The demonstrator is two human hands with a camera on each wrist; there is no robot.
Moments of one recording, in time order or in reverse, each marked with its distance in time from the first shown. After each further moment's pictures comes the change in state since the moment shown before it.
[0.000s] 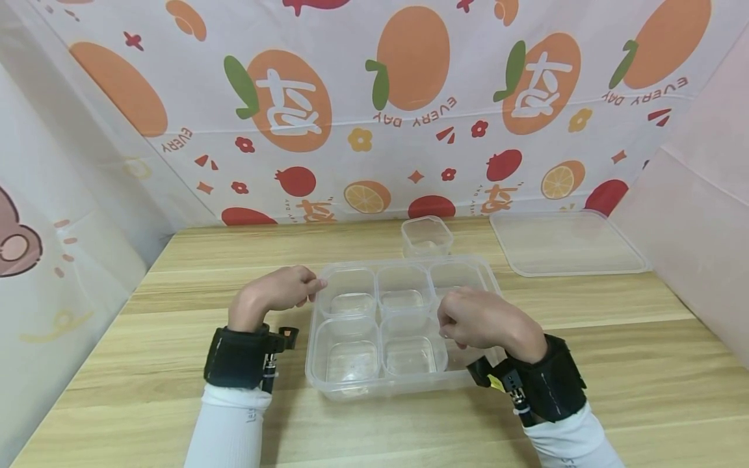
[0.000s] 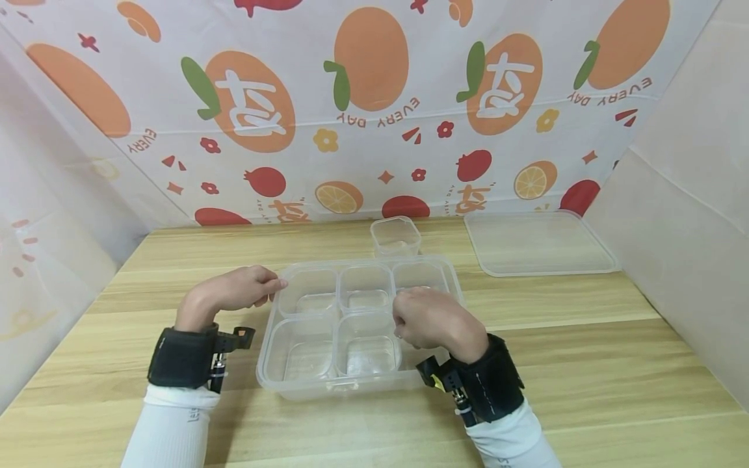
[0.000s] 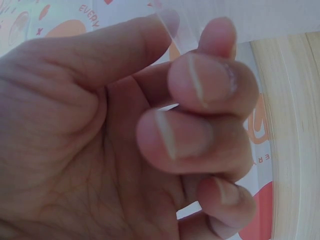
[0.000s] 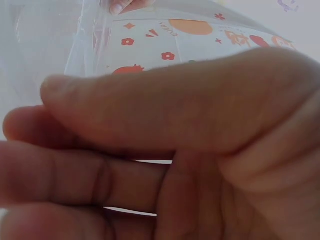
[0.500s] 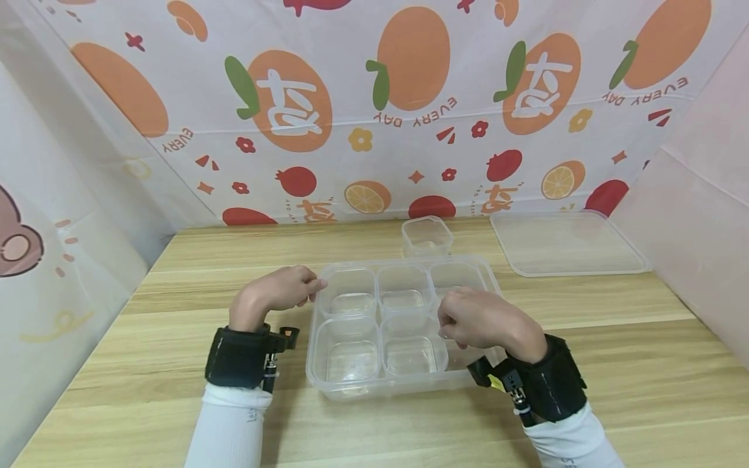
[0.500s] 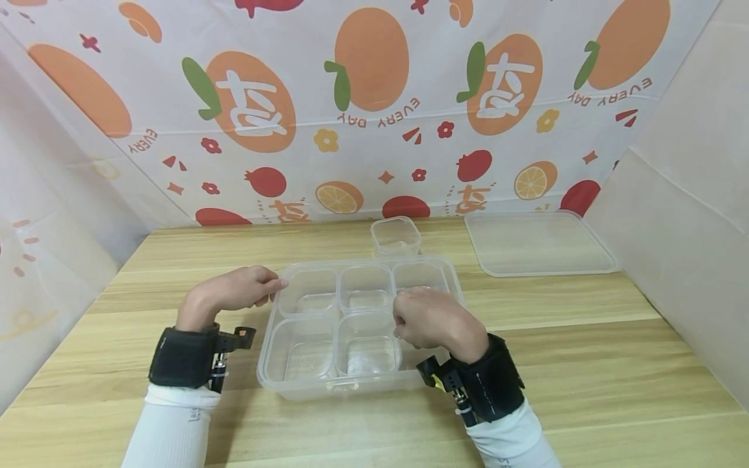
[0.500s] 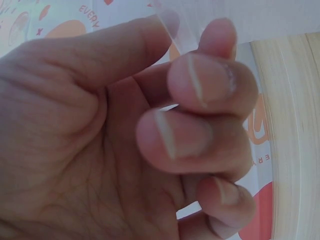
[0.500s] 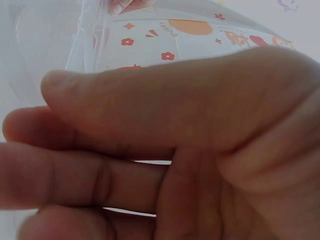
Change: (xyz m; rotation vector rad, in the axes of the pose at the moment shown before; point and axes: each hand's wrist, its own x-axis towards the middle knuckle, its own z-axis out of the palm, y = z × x) left_hand -0.002 0.002 0.000 0.010 0.001 0.012; right_hand 0.000 0.000 0.000 -0.011 -0.002 0.002
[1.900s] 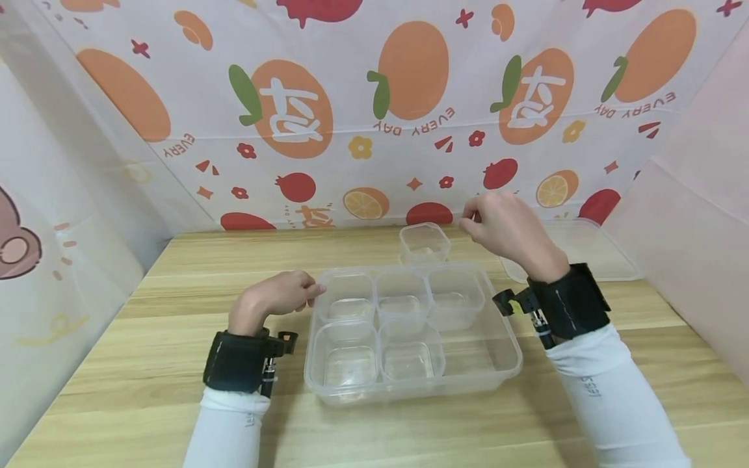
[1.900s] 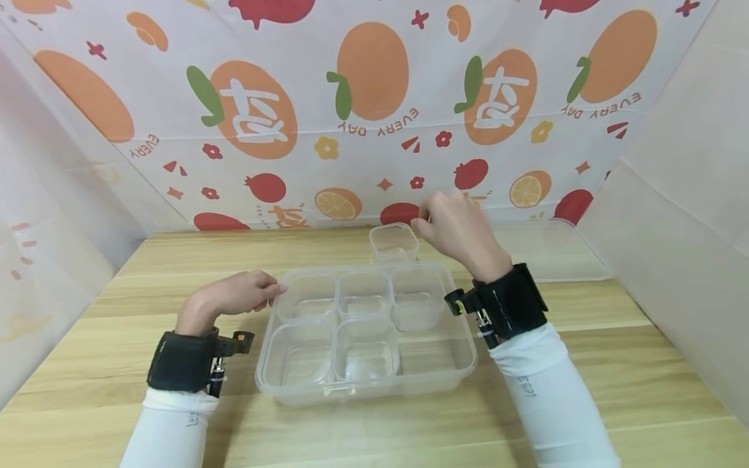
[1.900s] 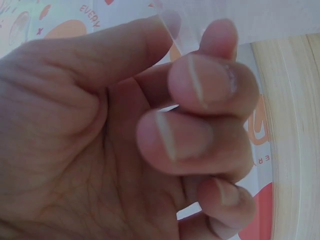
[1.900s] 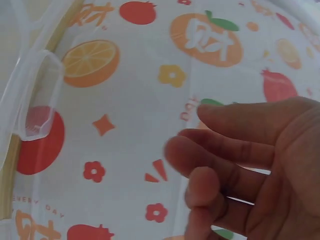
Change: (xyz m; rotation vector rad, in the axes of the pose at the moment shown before) left_hand 0.000 -0.004 0.000 -0.009 0.007 0.002; right_hand 0.024 0.026 -0.092 -0.253 0.641 0.048
